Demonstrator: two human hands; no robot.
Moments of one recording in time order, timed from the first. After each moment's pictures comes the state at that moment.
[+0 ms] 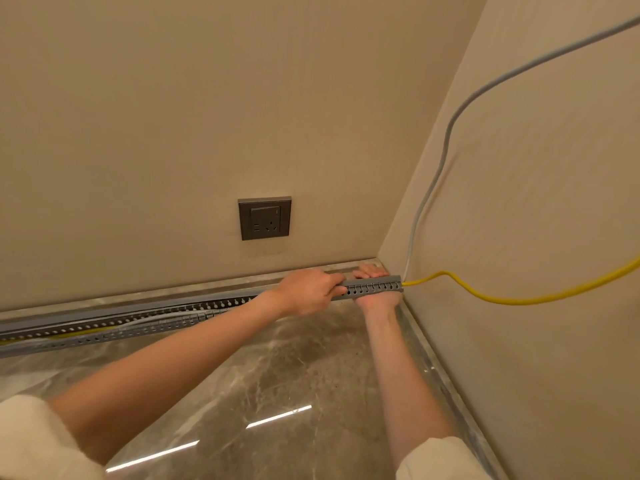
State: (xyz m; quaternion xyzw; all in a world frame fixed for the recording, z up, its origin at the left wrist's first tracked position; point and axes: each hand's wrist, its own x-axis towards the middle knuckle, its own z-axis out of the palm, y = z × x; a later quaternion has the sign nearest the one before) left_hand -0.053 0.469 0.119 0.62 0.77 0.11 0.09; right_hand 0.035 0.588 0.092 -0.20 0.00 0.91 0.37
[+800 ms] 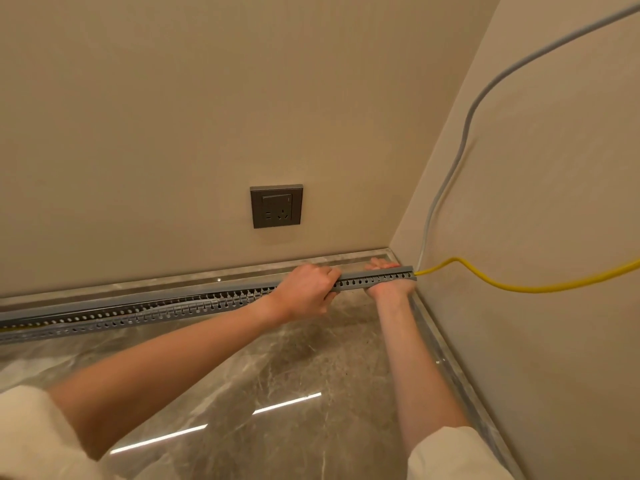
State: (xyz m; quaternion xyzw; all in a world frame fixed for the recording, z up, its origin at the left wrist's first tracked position) left_hand -0.053 0.442 0.096 0.65 0.74 0.15 -0.06; right_hand 0.035 0.590 0.099 -0.35 -0.02 0.86 0.36
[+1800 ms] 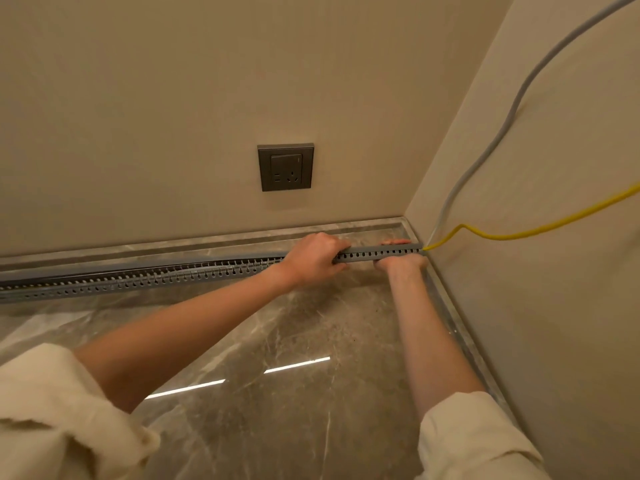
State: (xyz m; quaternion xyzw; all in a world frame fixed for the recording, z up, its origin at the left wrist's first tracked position) left_hand -0.058 0.449 0.077 0.61 0.77 0.18 0.03; right_hand 0.040 0.592 0.082 -0.44 0.04 0.81 0.37
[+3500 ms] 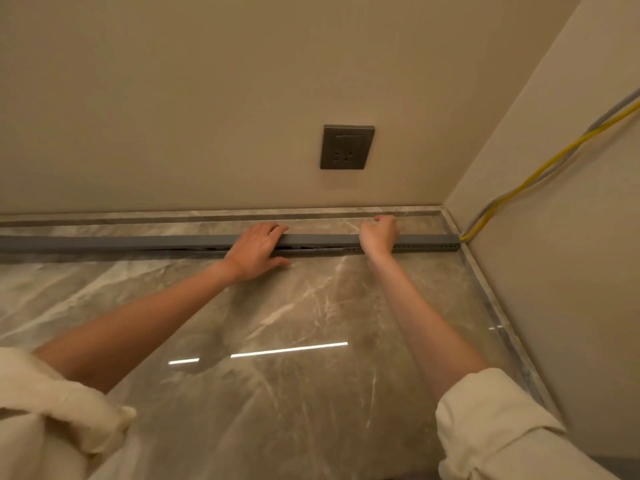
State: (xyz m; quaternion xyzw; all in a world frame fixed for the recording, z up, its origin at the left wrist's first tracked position) left_hand -0.123 0.269 0.035 0.48 0.87 0.13 0.02; right_hand -0.012 0.474 0.077 -0.51 -0.70 0.46 0.19
